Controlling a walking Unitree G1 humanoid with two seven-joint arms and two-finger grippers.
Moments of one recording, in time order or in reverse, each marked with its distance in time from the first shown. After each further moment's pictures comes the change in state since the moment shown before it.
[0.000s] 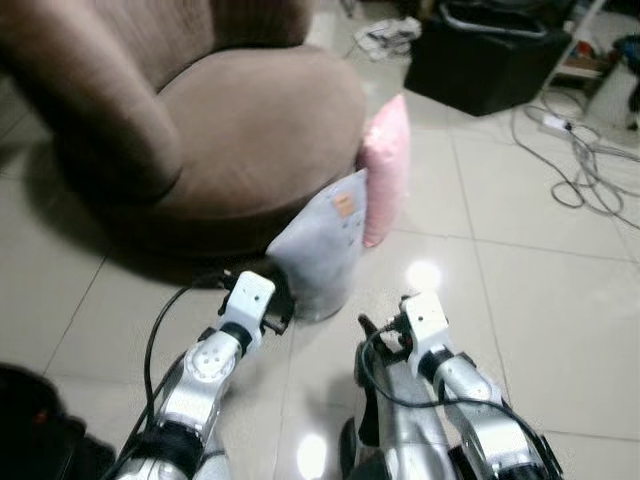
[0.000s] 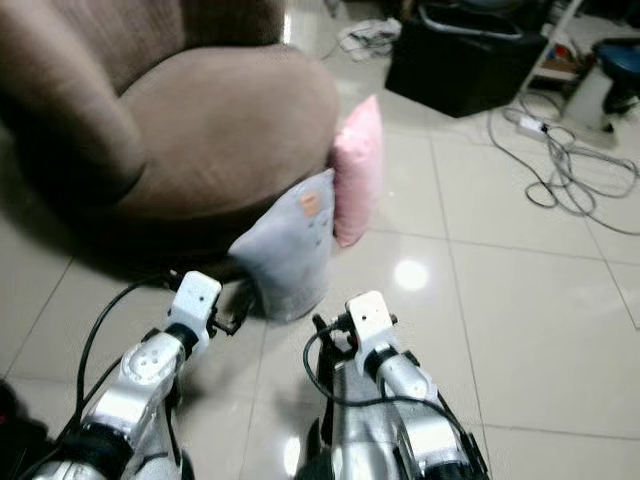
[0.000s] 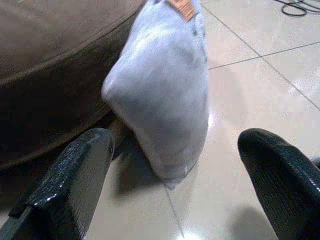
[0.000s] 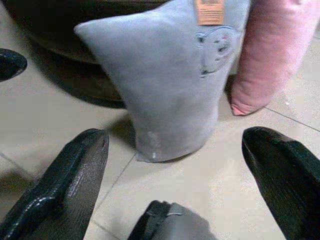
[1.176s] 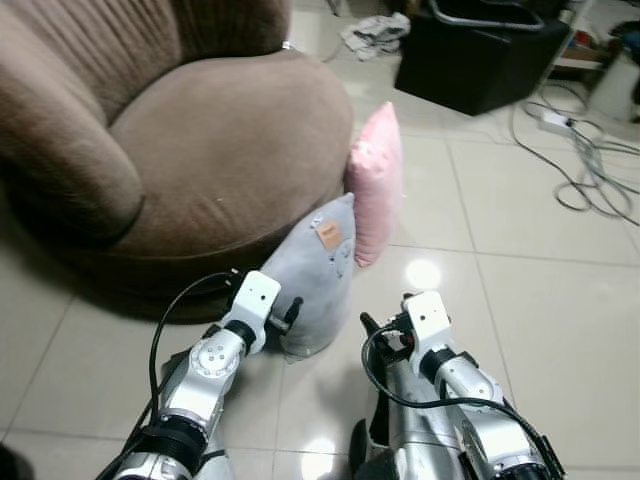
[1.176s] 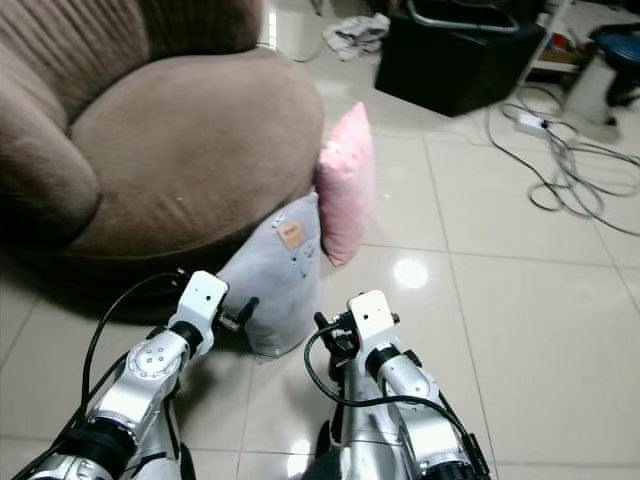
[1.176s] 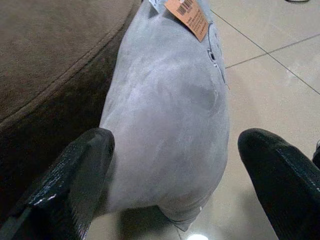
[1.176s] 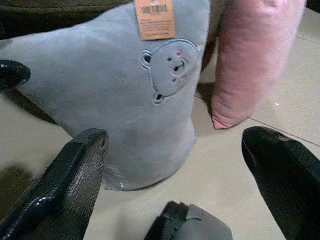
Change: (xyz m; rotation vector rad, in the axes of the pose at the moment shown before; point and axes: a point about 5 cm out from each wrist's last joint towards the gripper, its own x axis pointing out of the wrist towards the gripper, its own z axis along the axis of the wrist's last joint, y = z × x) left arm 0.003 0.006 0.000 0.045 0.024 0.002; right arm -0.001 0.000 0.003 -0.003 -0.015 -0.010
